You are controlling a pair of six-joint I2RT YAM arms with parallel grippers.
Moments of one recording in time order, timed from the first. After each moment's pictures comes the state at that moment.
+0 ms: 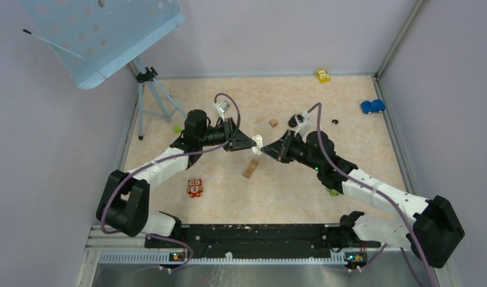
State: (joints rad) left arm -0.41 1.40 0.78 0.34 0.89 -0.99; right arm 0.74 1.06 0.64 0.19 -0.15 0.88
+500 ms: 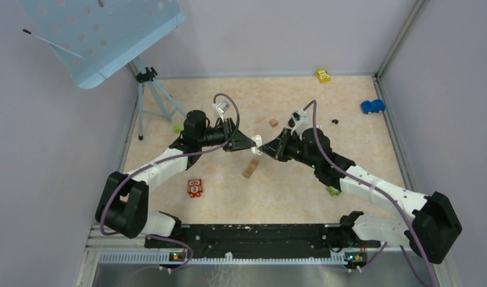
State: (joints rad) left arm -0.41 1.38 0.77 0.34 0.89 -0.99; right arm 0.75 1.10 0.69 0.16 -0.12 0.87
